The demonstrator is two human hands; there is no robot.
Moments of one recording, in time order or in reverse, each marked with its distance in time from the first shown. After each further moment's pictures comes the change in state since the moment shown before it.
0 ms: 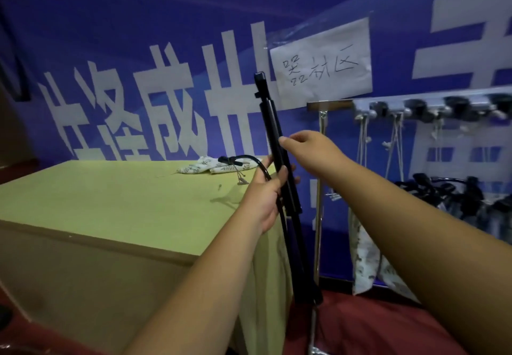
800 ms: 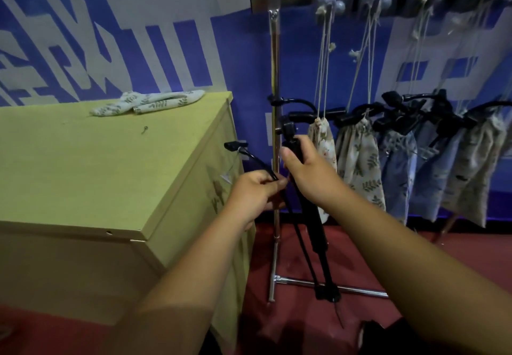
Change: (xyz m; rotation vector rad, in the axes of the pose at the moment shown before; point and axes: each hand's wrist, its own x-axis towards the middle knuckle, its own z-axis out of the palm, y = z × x) left_hand 0.018 -0.179 0.003 0.369 -0.093 -0.291; right_hand -0.051 0.221 0.024 0.034 -0.007 0.157
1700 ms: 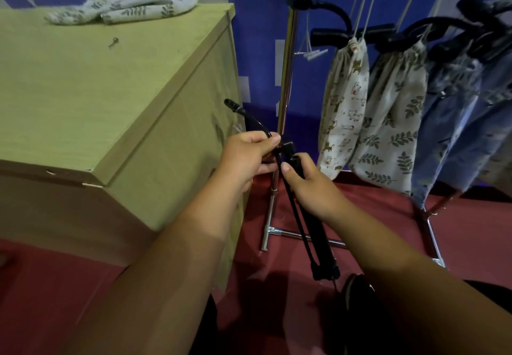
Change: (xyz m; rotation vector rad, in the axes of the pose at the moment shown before) left_hand 0.033 -0.069 -0.016 -0.139 0.122 -0.092; right_hand -0.041 0.117 0.071 0.023 -0.225 0.234
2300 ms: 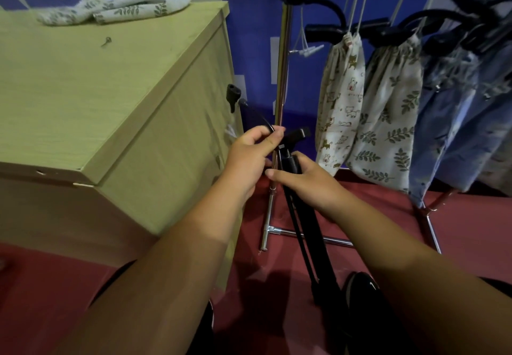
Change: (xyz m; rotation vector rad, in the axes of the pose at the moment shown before) left_hand -0.002 -0.018 0.013 0.014 0.010 0.179; right_hand 0.011 0.003 -0.003 0.210 -0.073 0.020
